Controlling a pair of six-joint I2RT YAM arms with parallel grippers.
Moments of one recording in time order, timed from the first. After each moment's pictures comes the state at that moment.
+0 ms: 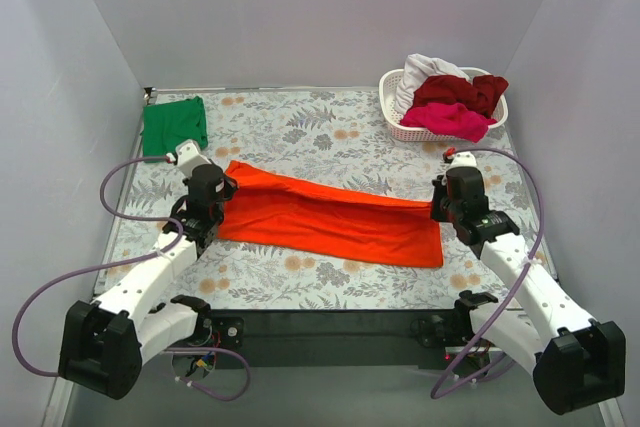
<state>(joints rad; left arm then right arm) -0.32 1.04 0.59 0.04 -0.48 -0.61 0.31 0.95 0.64 -0.41 0.17 0.24</state>
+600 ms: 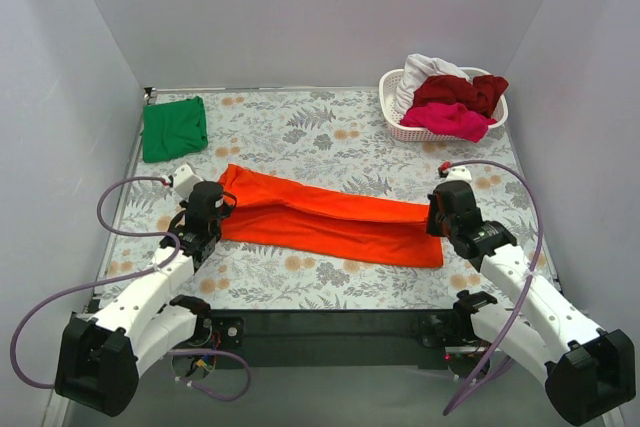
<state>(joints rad) -0.32 0.93 0.48 -0.10 -0.52 -0.73 0.41 0.86 0.57 -0.49 0.24 0.34</state>
